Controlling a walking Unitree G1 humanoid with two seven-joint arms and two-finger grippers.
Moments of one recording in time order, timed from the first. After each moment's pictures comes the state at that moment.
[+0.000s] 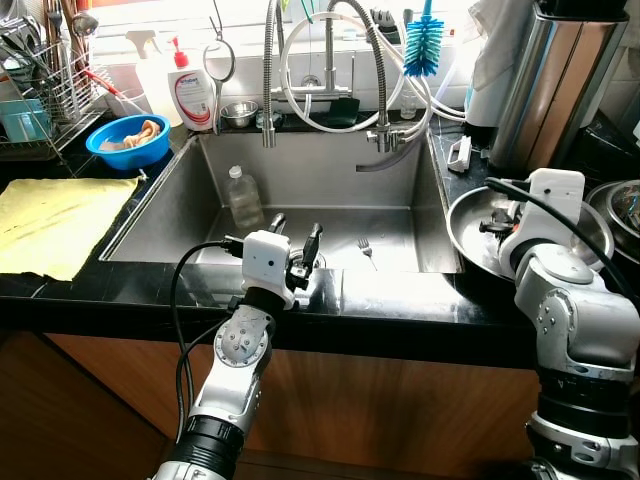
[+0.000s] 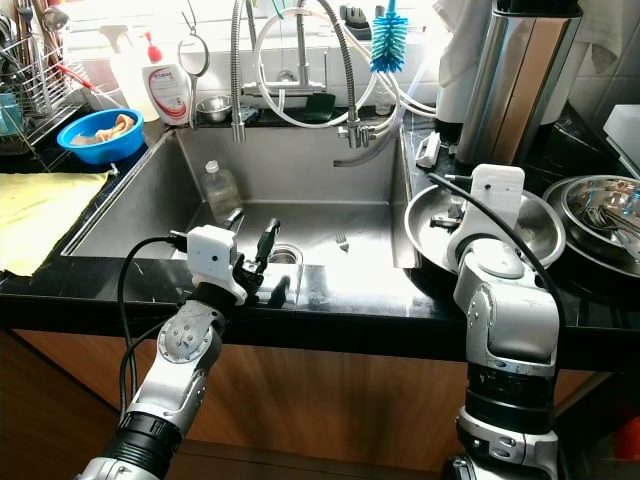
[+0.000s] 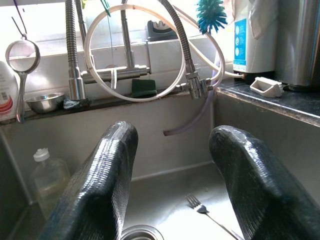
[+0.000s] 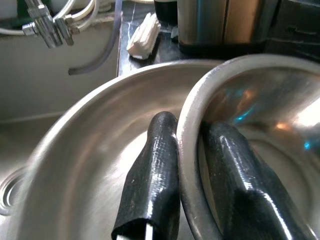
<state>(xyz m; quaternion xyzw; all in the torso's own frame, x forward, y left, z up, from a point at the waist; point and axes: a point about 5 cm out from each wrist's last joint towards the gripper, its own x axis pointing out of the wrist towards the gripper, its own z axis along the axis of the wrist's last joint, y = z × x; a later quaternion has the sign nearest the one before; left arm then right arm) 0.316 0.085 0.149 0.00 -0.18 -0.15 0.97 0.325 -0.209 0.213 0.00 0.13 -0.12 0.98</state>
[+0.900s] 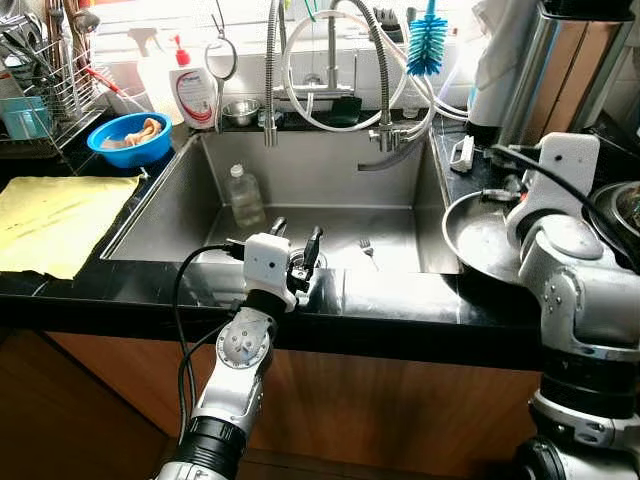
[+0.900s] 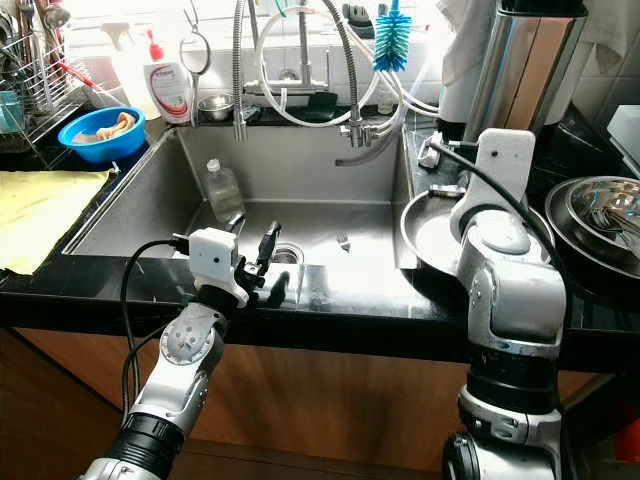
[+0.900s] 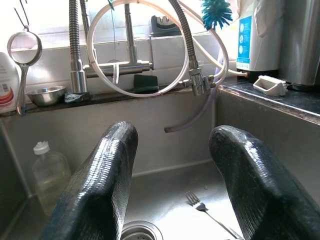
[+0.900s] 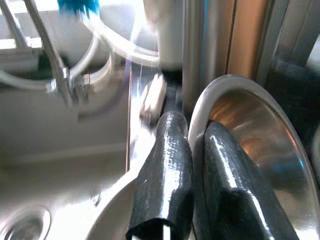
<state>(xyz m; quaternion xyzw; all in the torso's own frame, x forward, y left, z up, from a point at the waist) 0.316 0.083 0.148 -0.01 -0.18 -0.15 0.97 0.332 -0.205 0.259 -0.03 0.04 -0.14 0.99</state>
